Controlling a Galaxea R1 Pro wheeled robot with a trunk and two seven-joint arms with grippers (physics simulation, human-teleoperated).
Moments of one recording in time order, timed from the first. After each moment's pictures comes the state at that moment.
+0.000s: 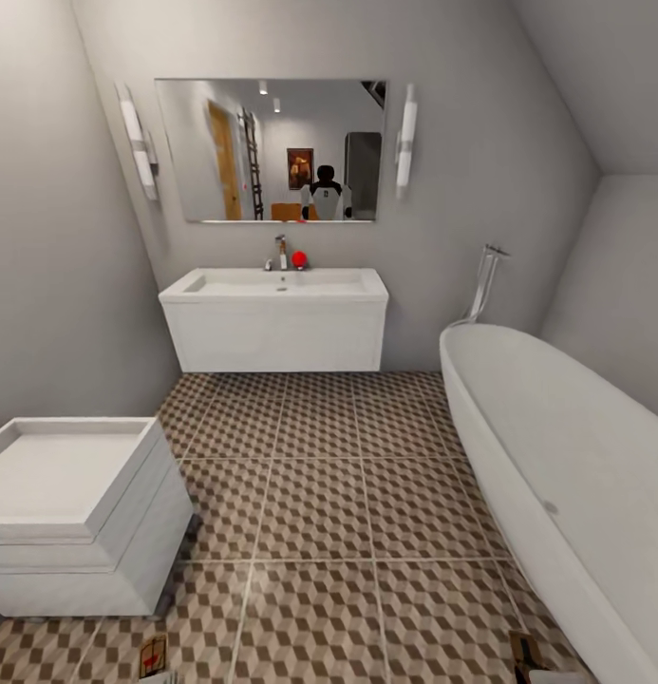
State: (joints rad) left arm -0.39 0.04 -0.60 0.07 0.68 -0.59 0.26; right arm -0.11 -0.10 -0.28 -0.54 0.16 -0.40 0.10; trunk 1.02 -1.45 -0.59
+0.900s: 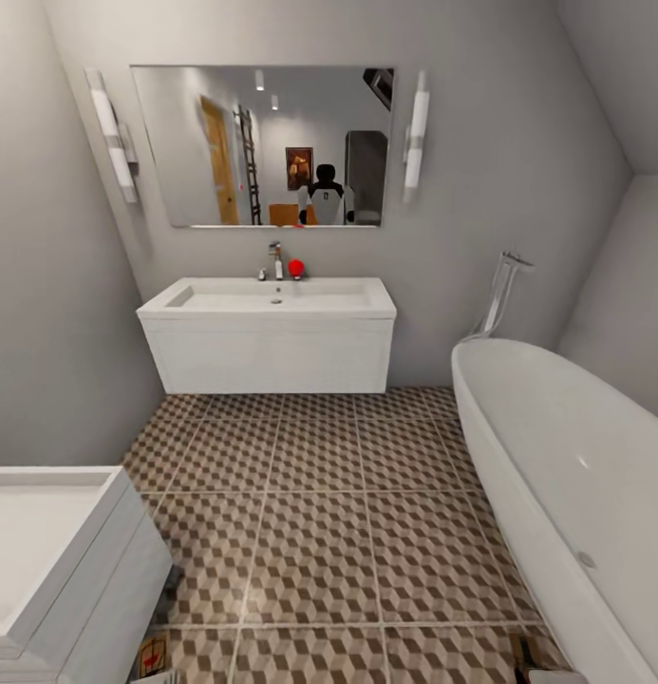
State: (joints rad) left arm -0.39 0.04 -0.60 0.07 0.68 -0.59 0.26; right arm -0.11 -0.10 -0.28 -0.54 0.16 -0.40 0.10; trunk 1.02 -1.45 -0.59
